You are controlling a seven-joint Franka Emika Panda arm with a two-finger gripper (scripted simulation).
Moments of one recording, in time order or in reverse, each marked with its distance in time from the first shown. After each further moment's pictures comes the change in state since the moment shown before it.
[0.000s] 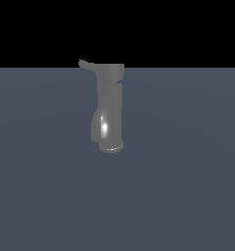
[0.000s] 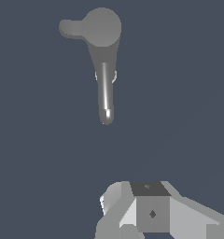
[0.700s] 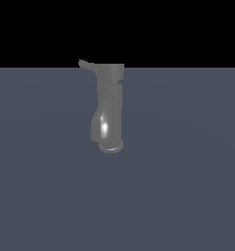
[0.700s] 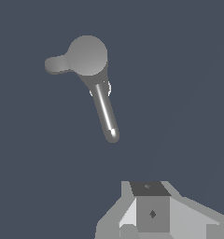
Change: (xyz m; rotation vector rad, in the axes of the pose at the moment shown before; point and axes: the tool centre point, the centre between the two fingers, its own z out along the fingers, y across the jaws) arm 0.052 -0.013 0.009 0.017 -0.002 0.245
